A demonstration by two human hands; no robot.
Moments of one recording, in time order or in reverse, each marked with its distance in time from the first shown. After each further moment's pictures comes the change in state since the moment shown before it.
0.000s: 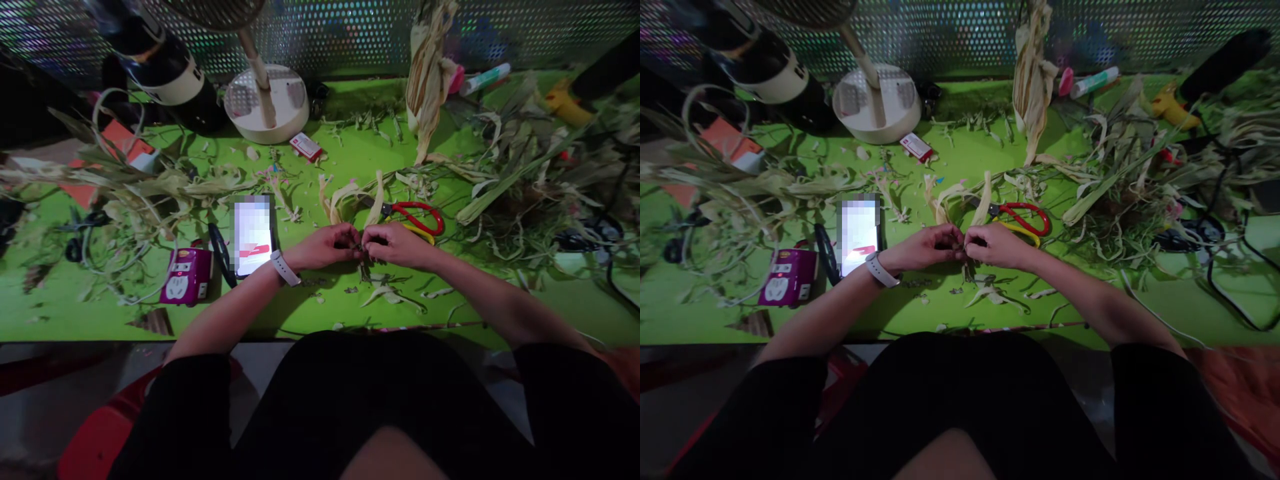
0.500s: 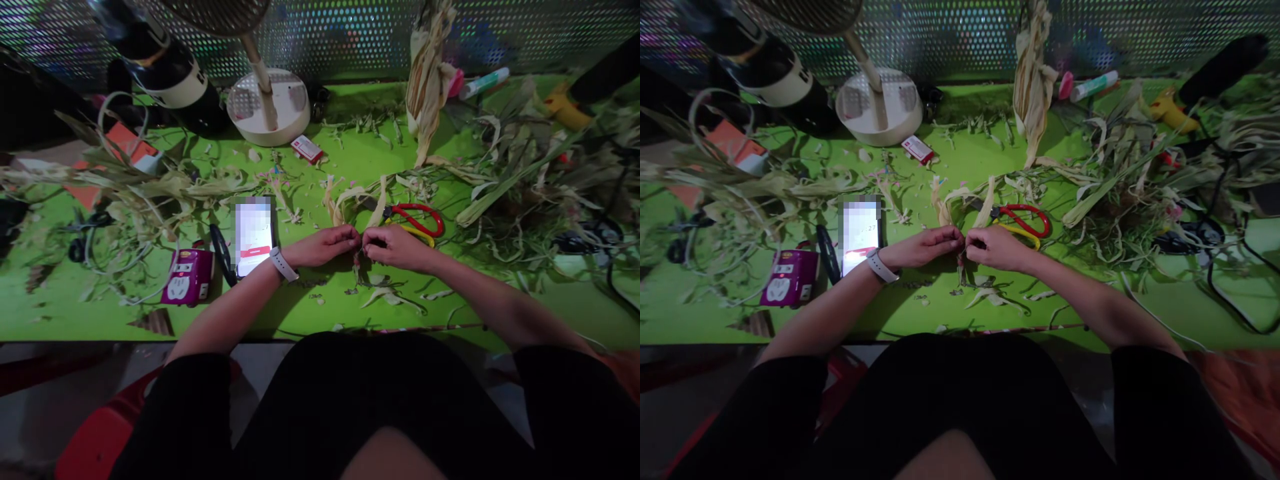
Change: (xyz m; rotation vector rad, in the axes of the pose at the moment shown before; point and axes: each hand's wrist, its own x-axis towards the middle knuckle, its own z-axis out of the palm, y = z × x) left_hand 0.000 0.007 -0.008 0.129 -0.080 0.071; right_hand 0.002 0.001 0.002 -0.062 0.009 0.010
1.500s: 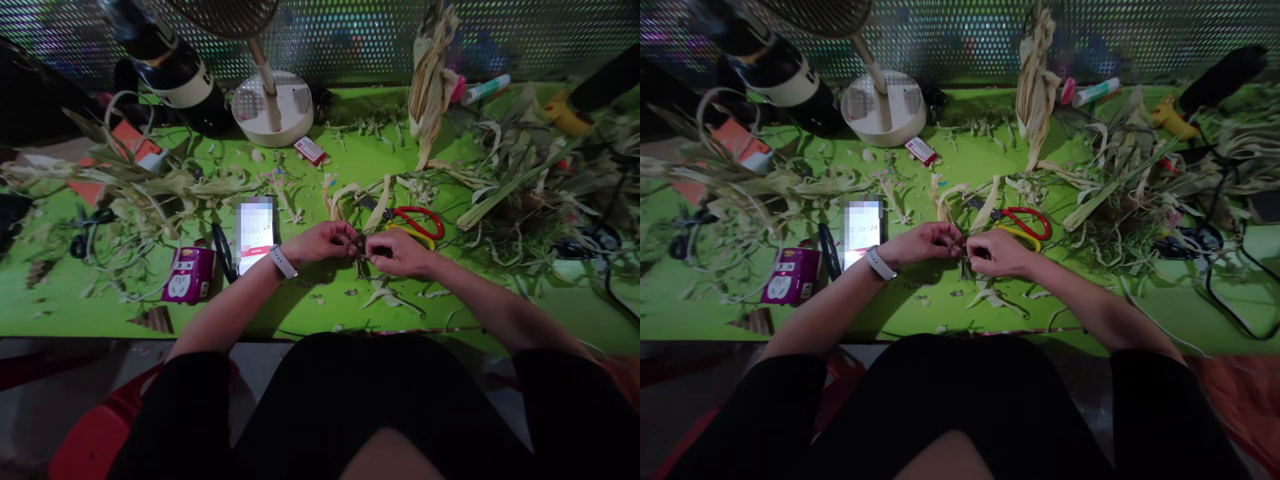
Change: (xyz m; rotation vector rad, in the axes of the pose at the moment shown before) left_hand 0.000 -0.006 -0.004 -0.254 0.108 -0.137; right_hand -0.007 0.005 -0.002 -0.061 0.075 -0.384
